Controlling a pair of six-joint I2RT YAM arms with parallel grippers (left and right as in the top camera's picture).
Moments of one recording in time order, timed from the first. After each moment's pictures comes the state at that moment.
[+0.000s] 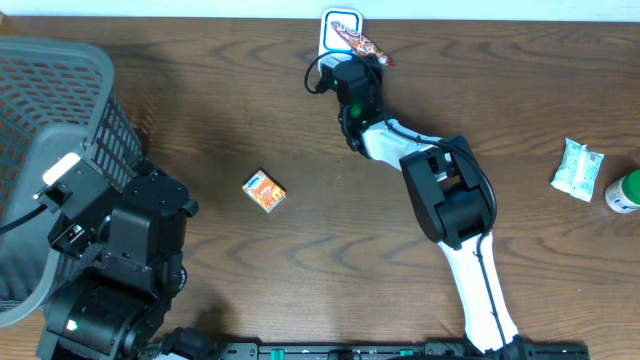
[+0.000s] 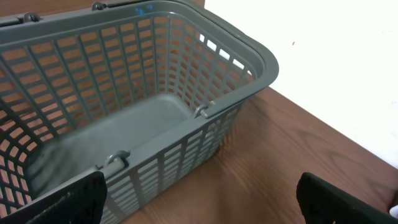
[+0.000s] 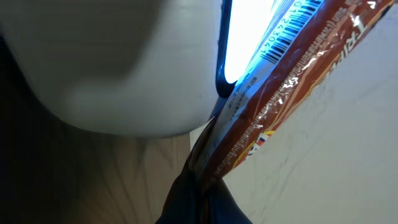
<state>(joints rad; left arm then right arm) -0.38 0.84 1.20 -1.07 -0.92 -0.77 0.47 2.47 1.65 0.45 0.69 -1.39</state>
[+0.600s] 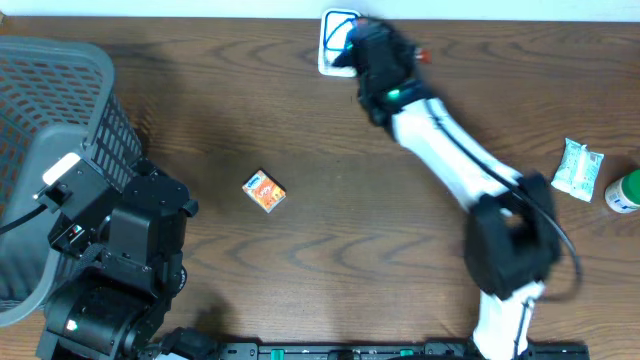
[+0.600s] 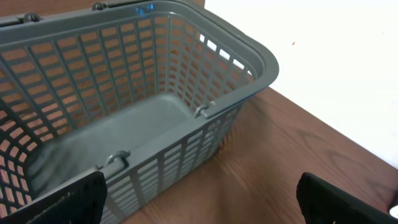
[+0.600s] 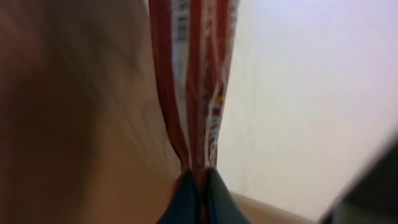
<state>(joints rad) -0.38 0.84 1.20 -1.07 -0.92 -0.77 0.44 2.01 1.65 -0.33 0.76 -0.99</state>
